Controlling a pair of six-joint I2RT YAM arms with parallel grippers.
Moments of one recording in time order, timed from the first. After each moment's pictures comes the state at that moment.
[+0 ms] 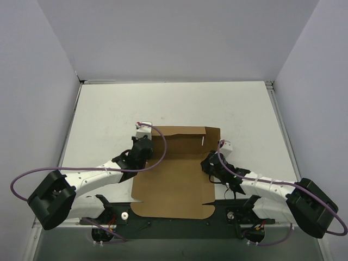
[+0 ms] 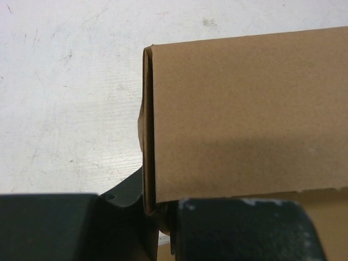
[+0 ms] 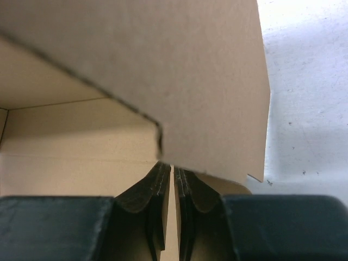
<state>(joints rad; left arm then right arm) -0.81 1.24 0.55 0.17 -0.67 -0.32 0.79 1.11 0.25 0.17 0.37 0.86</state>
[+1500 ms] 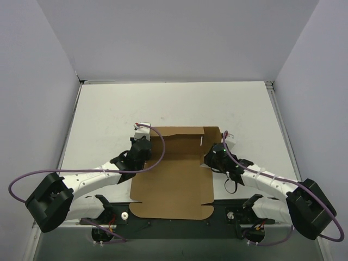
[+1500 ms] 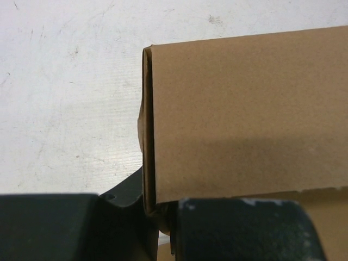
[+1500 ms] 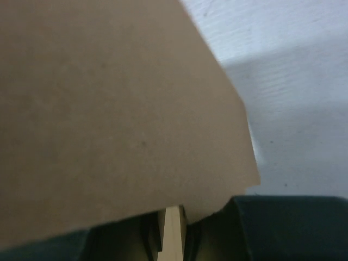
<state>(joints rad) -0.81 1.21 0.54 0.16 -0.68 -0.32 0.63 1.13 0.38 -0.01 0.26 0.84</state>
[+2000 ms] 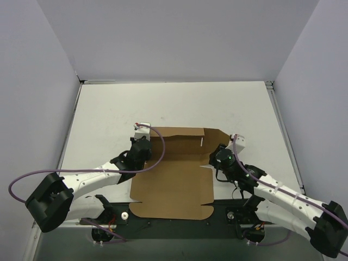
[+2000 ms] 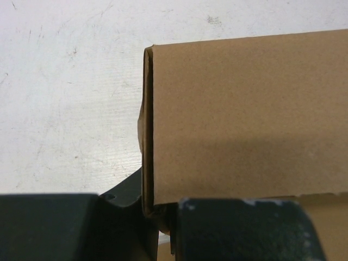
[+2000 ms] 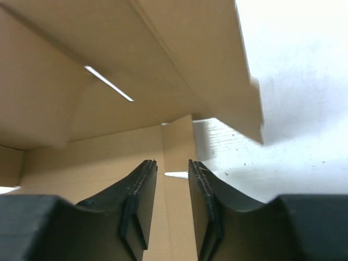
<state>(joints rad) -0.81 1.21 0.53 0.16 -0.67 -0.32 0.79 0.88 0.42 -0.26 0.55 0.88</state>
